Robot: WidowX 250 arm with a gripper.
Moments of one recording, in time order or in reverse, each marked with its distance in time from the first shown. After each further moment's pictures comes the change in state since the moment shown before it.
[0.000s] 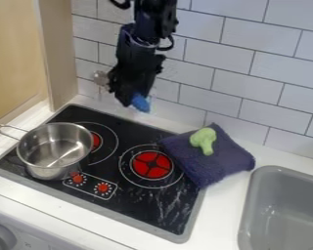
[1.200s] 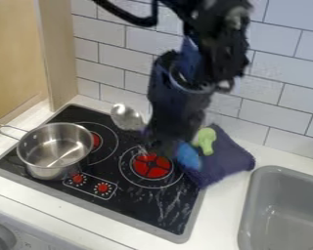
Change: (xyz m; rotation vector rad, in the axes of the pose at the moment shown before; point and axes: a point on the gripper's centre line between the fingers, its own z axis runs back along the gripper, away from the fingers) arm -0.125 0.069 0.054 -0.114 -0.027 0.082
